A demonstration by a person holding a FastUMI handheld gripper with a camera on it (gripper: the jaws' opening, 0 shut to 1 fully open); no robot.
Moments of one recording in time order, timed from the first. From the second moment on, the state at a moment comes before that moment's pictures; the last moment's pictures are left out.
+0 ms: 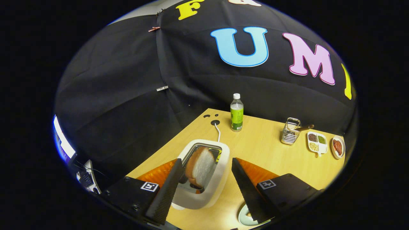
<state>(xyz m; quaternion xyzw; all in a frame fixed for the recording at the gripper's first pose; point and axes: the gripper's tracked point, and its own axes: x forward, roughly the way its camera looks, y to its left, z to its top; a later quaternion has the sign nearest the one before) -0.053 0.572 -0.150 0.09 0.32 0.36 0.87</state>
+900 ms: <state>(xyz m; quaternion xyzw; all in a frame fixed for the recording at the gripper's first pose) -0.032 0.601 -0.188 0.09 0.35 0.30 0.88</state>
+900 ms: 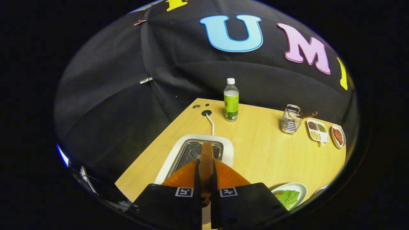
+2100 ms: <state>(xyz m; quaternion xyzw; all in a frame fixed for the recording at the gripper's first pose) -0.032 0.377 -0.118 0.15 0.27 0.22 0.93</state>
